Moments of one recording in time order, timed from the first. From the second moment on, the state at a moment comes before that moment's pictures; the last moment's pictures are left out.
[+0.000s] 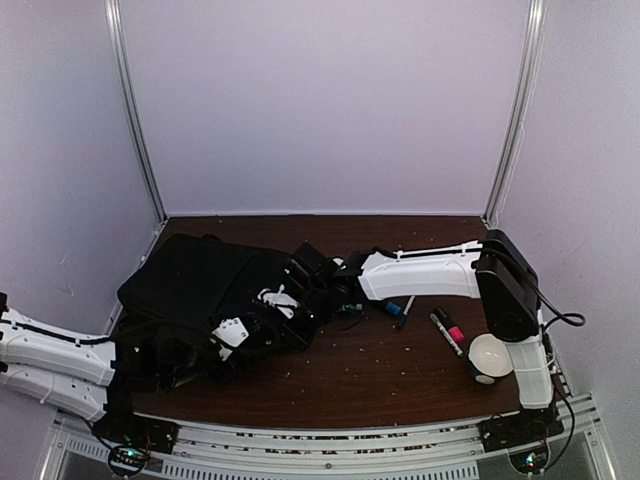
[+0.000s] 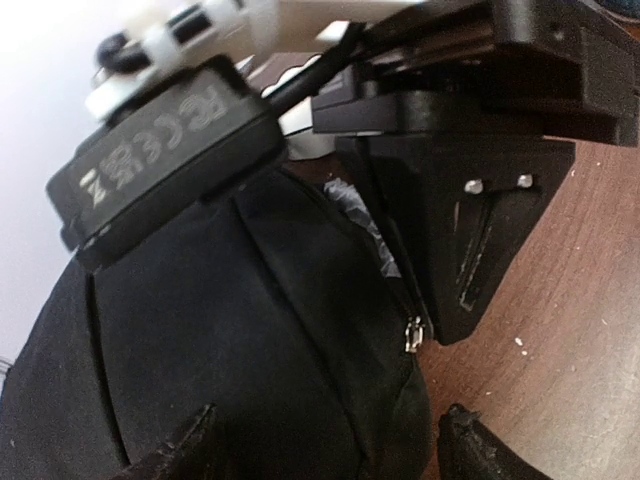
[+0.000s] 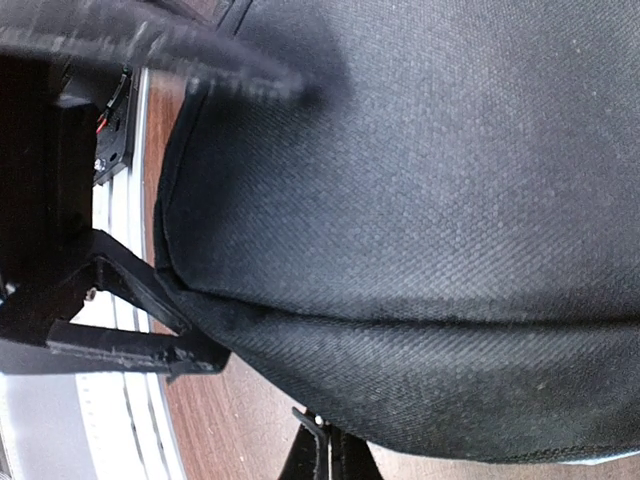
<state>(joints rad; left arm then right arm) -1.14 1.04 0.31 0.19 -0.44 0.22 1.04 2.17 1.69 -0.50 -0.50 -0.03</state>
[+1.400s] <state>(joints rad) -1.15 0.89 0.43 -0.19 -0.40 0.03 0.78 2.27 1.87 -0.56 -0.35 -0.10</state>
